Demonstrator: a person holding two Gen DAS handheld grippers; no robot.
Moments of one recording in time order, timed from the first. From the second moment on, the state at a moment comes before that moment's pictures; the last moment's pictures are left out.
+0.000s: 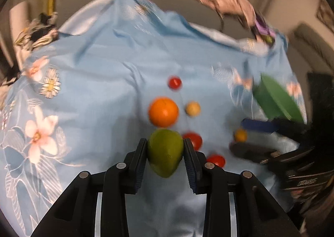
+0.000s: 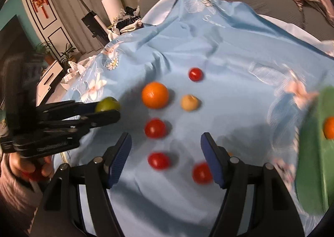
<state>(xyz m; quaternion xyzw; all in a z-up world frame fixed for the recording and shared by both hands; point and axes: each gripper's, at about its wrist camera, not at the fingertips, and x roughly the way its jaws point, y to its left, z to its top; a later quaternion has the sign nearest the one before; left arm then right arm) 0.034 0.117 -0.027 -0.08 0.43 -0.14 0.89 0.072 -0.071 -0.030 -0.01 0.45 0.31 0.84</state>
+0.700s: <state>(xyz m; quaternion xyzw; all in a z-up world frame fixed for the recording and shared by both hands) 0.028 0.151 -0.023 -0.12 0.41 -0.12 0.90 0.146 0.015 -0.068 -0.07 0.49 0.31 0.81</state>
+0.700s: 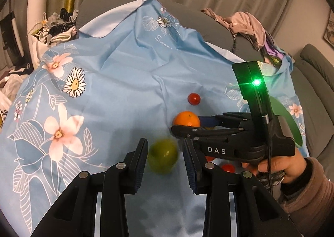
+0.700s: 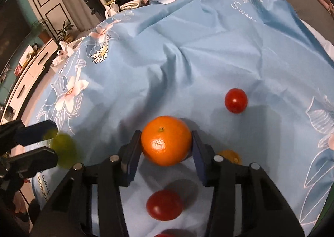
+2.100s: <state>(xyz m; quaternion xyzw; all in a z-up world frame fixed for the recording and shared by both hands) 0.096 0.212 -0.077 -0.07 0.46 0.02 0.89 0.076 -0.042 -0.036 -0.01 0.45 0.32 0.83</state>
